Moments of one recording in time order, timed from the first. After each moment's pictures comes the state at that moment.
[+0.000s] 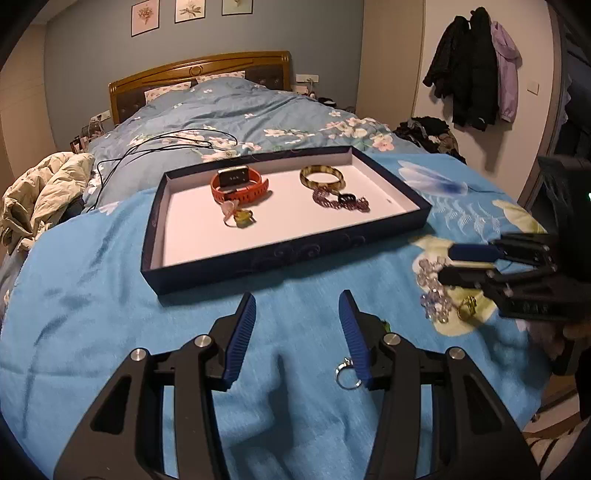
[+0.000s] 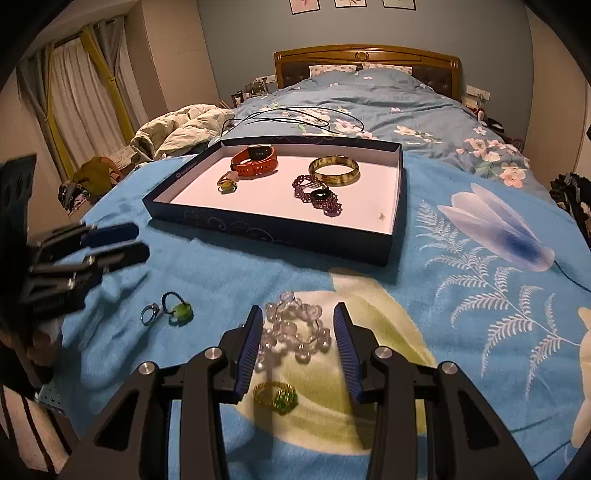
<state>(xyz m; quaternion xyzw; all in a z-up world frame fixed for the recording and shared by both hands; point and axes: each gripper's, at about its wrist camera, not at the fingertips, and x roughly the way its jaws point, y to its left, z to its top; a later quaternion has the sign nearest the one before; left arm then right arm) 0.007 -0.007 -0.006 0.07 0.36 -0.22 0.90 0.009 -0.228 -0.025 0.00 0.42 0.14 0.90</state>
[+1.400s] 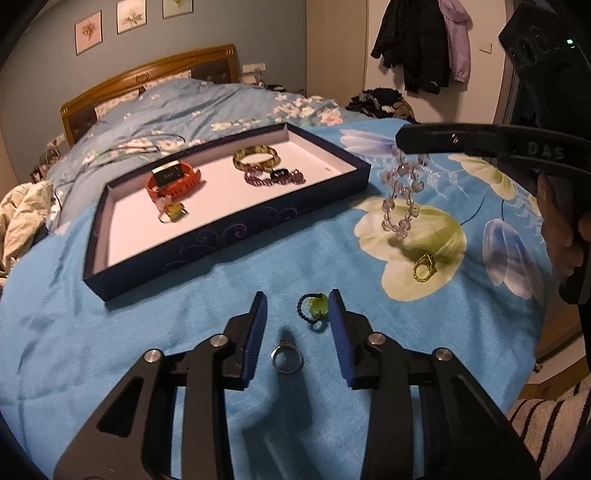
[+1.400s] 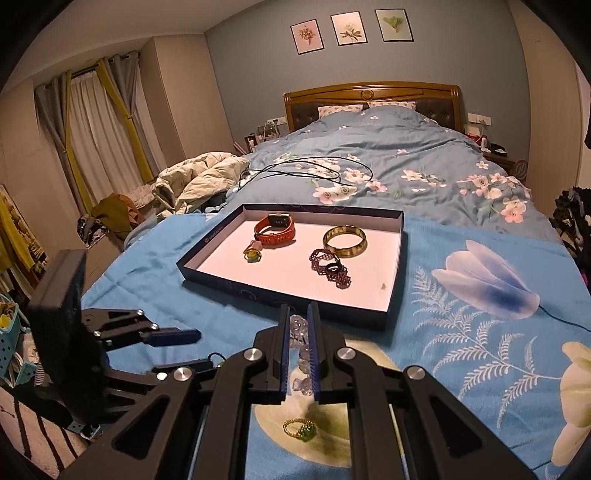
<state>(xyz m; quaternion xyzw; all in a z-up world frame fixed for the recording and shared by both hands) -0.005 -0.044 -0.023 0.13 0.38 -0.30 0.87 0.000 -0.236 0.037 0.03 0.34 0.17 0.92</state>
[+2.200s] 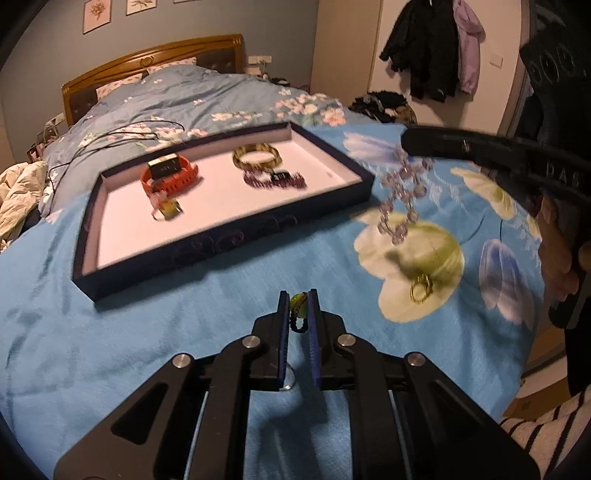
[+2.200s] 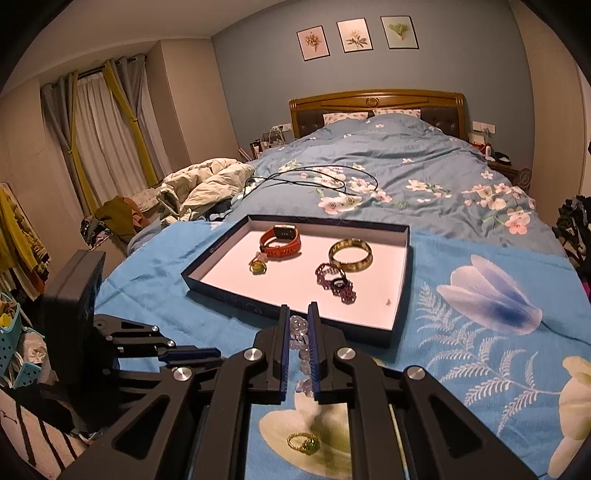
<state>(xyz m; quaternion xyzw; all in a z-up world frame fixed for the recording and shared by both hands) 0.010 -0.043 -0.013 0.09 0.39 -0.30 0.87 0.003 -0.232 0.045 0.03 0.32 0.18 0.93</state>
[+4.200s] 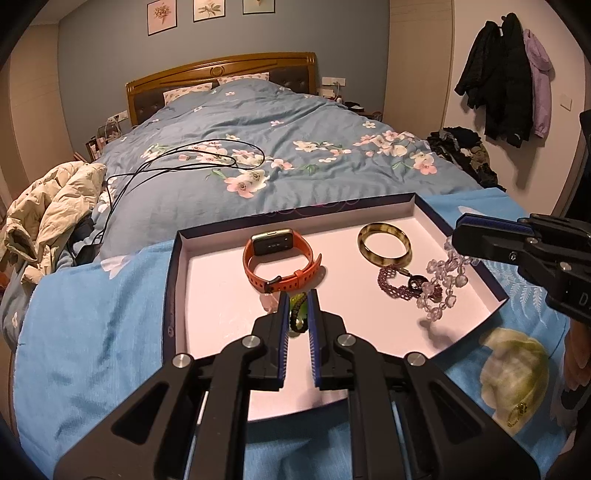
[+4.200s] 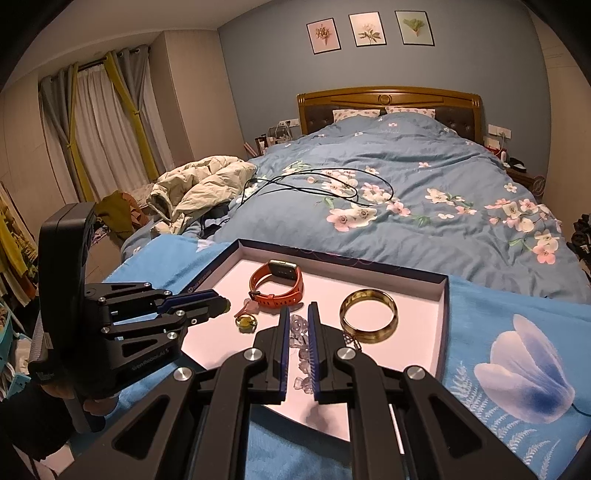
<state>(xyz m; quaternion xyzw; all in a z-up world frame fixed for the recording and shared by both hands) 0.138 -0.021 0.012 0.07 0.36 -0.17 0.91 0.114 -0.198 0.038 0.02 0.34 0.19 0.92</state>
